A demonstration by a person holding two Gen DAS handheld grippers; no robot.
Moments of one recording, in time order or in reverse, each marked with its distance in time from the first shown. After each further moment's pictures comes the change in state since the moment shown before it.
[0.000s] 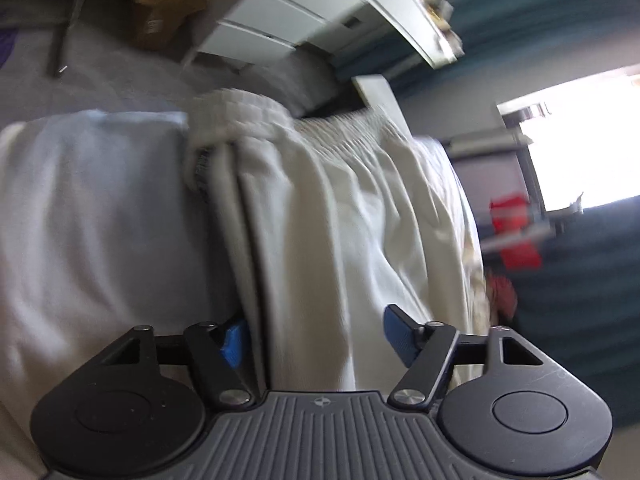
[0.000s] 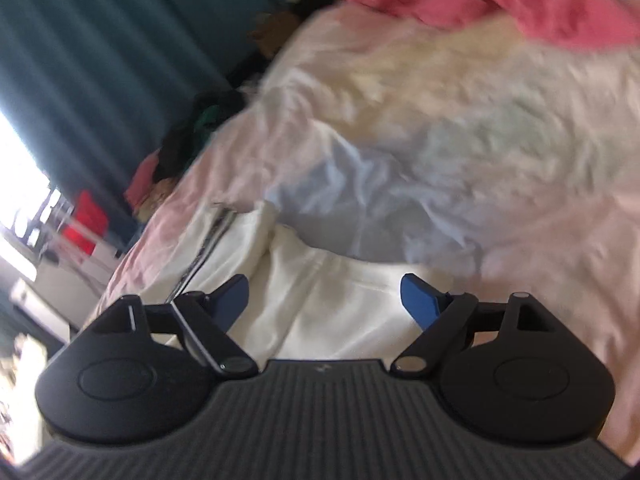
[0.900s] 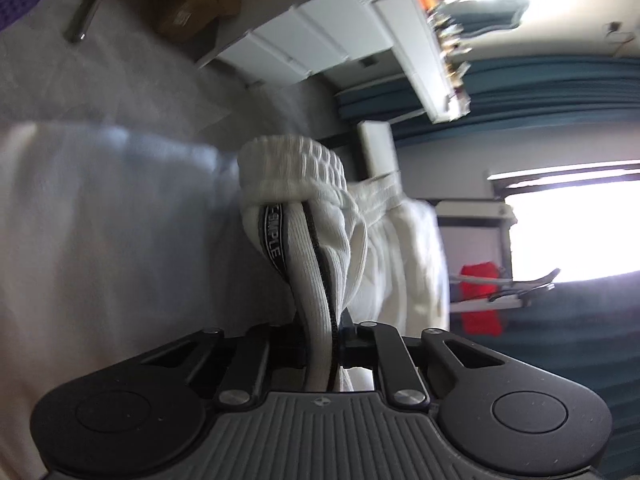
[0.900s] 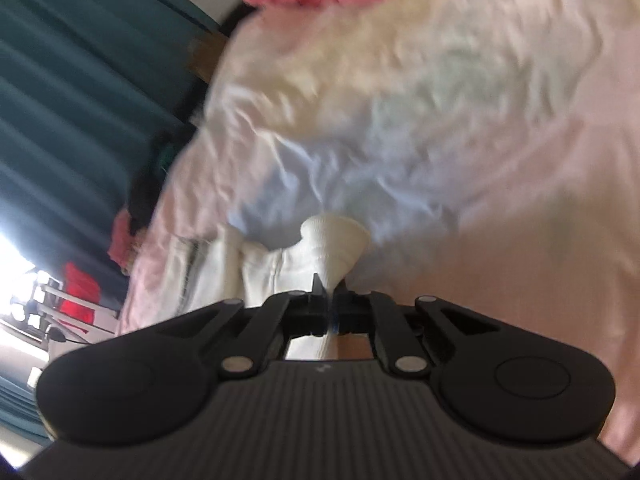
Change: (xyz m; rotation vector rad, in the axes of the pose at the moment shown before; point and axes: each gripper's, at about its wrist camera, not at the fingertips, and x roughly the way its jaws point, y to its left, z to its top) left arm -0.011 0.031 0.028 -0.163 -0.094 -0.129; right arm 0.000 -0.018 -0.008 0.222 -0.049 -0.033
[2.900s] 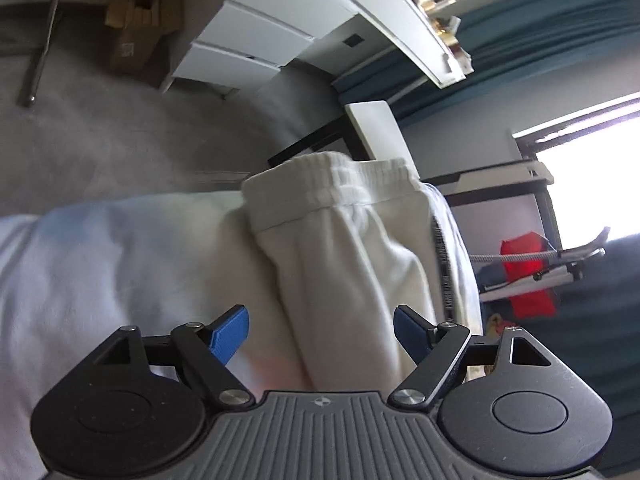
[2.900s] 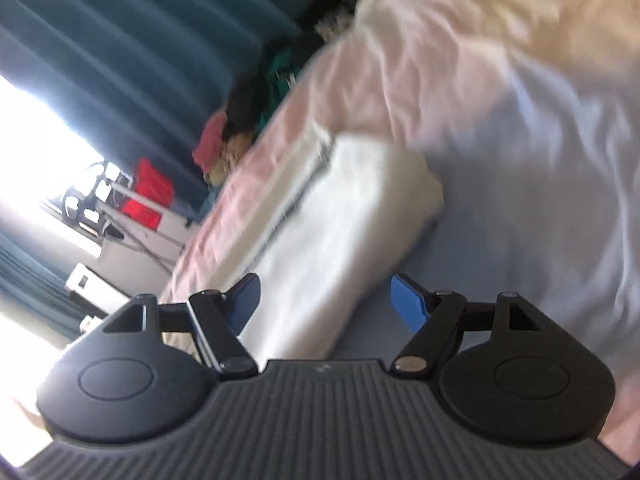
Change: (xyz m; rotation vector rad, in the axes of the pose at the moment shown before) left arm 0.150 -0.136 0.018 0.171 0.039 0.181; right arm 0.170 0.131 -0.022 -0.228 0.282 0.262
